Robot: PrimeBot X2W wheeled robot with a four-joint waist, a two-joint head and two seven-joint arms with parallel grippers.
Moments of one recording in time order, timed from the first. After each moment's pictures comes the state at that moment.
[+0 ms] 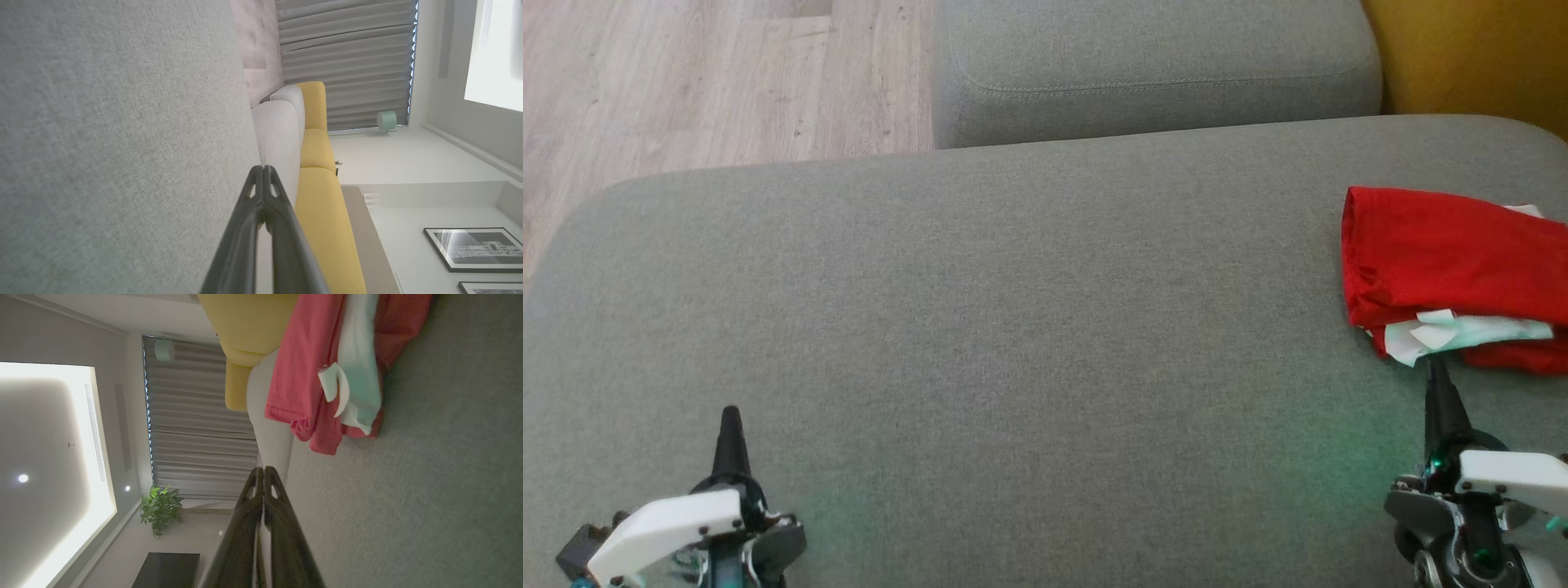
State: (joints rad) left arm -0.05 0.04 0.06 0.29 -1.50 -0.11 0.07; right arm -0.04 -0.05 -0.10 0.28 1.48 0.13 0.06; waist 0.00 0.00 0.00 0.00
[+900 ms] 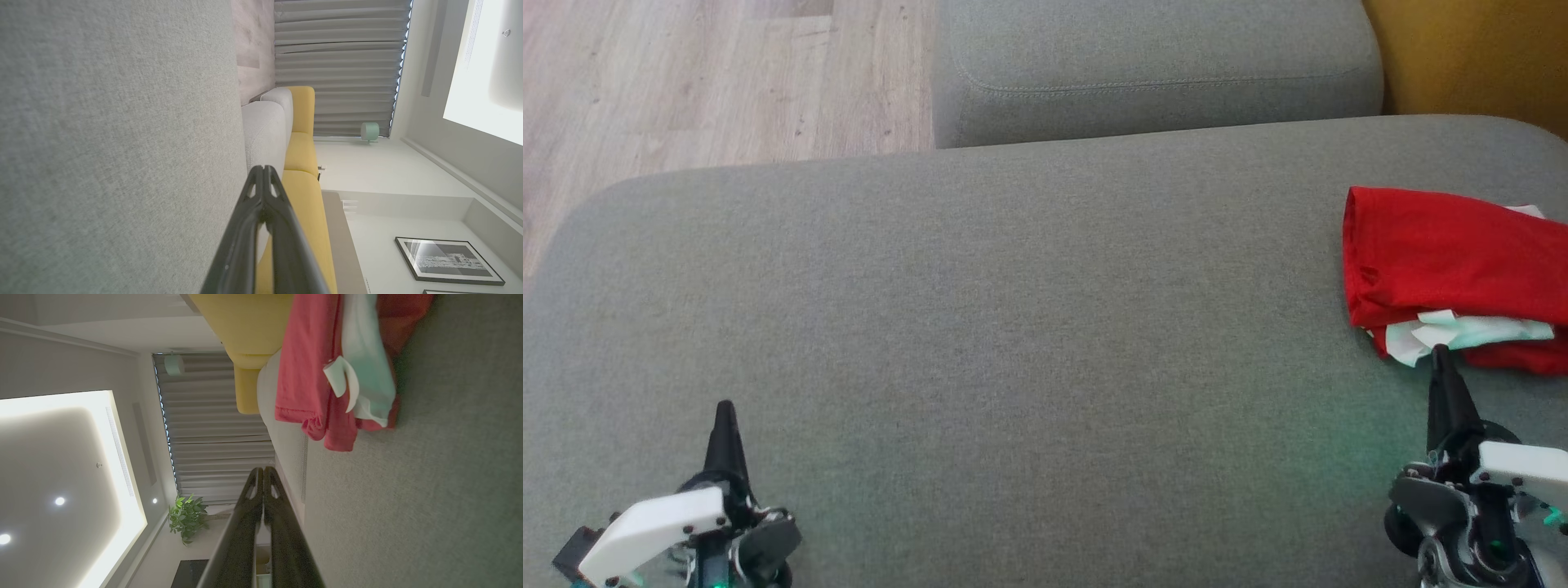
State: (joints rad) left arm -0.06 0.04 0.08 0.28 -1.60 -0.12 0.11; right arm -0.06 -0.05 -0.12 0.28 1.61 0.13 0.09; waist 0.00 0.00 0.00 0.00
